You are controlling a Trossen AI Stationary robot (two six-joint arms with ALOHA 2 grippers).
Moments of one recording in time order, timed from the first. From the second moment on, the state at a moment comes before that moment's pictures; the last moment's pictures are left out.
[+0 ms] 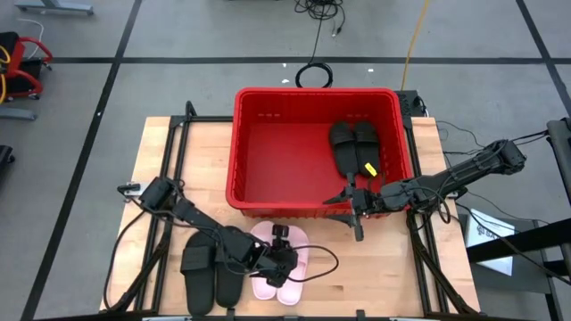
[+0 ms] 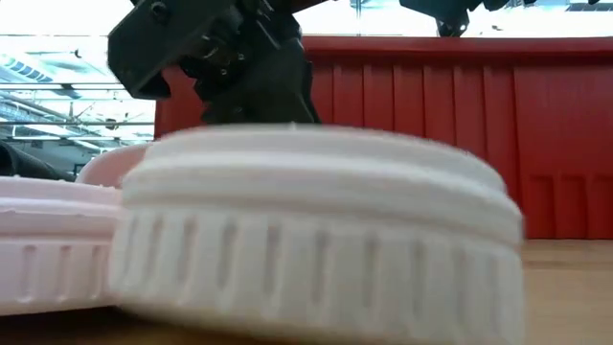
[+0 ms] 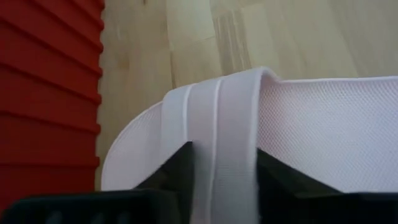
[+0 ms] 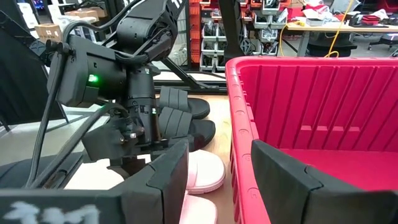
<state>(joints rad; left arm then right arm) -0.50 2.05 1.42 -0.36 -0.43 -0.15 0.34 1.04 0.62 0.21 0.26 0.09</state>
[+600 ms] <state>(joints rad) -0.52 2.05 1.52 -0.42 -0.38 -0.13 0.34 1.04 0.62 0.21 0.26 0.09</state>
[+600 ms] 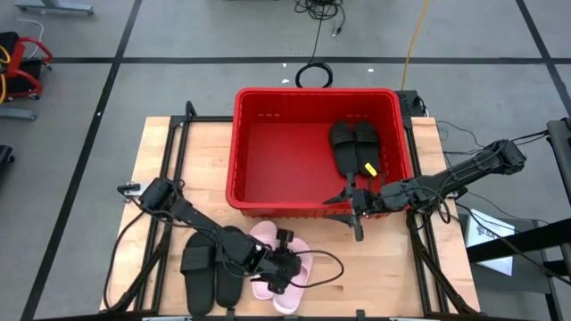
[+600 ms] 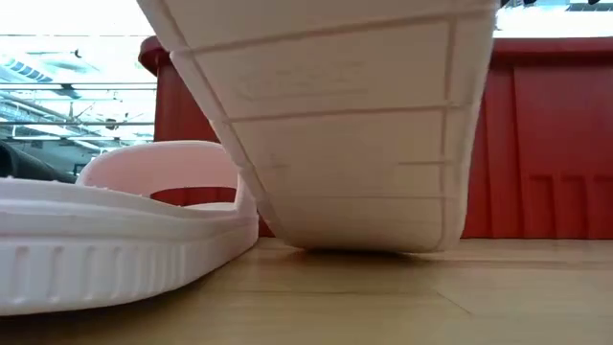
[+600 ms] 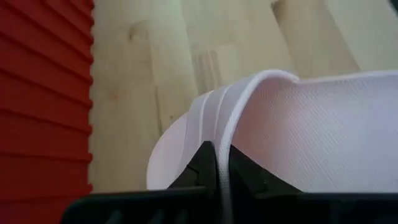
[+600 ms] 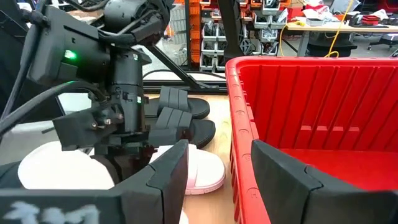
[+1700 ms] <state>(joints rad) -0.68 2.03 1.87 -1.14 -0.85 -0.33 0.34 1.04 0.62 0.27 0.27 0.07</state>
